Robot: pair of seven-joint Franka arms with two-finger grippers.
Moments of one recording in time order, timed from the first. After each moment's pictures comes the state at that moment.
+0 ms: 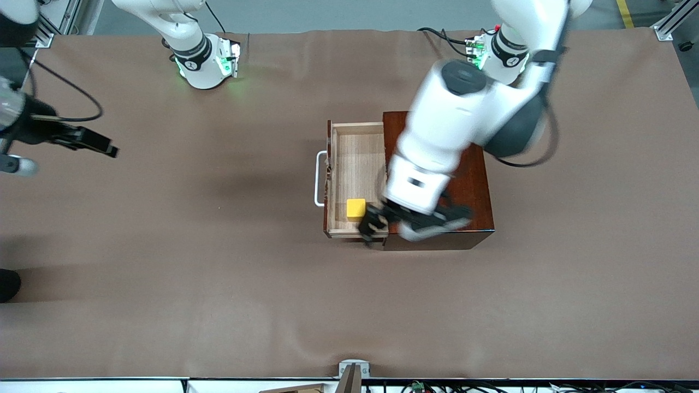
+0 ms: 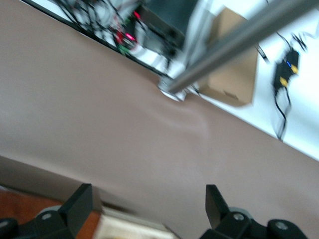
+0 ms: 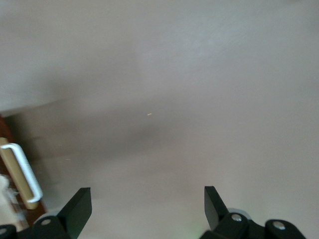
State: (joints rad) left arm -0.61 0.55 0.11 -1.21 -0.06 2.23 -0.94; right arm 0.05 0.00 0.01 -1.64 0.13 1.54 0.35
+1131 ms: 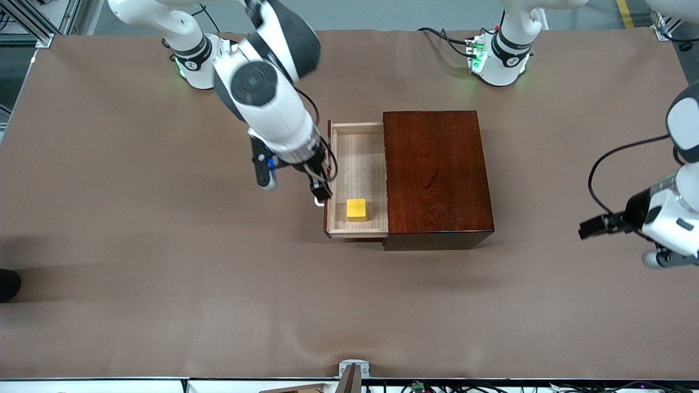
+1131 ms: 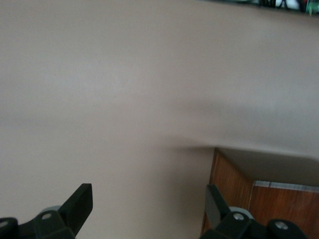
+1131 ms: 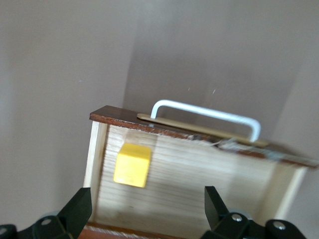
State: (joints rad) left arm -0.12 0.36 0.11 -1.35 -0.06 1.72 -0.10; right arm 0.65 0.49 0.02 -1.37 0.16 1.98 2.04
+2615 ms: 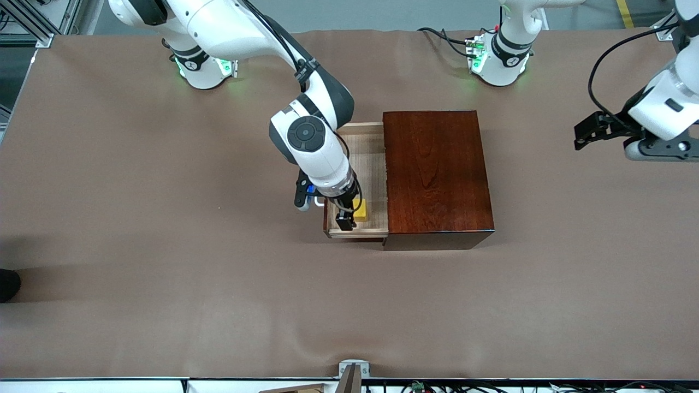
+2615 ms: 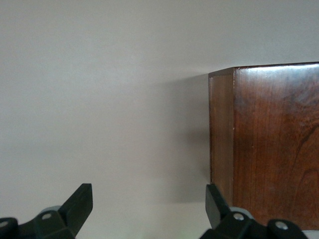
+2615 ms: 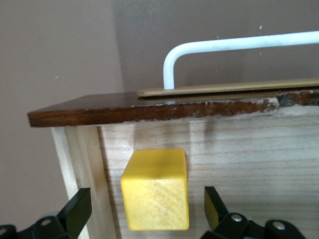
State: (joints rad) left arm 0.00 -0.03 -0.09 -1.65 0.01 1.60 -0.03; right arm 0.72 0.70 -0.01 -1.36 0.15 2.27 2.28
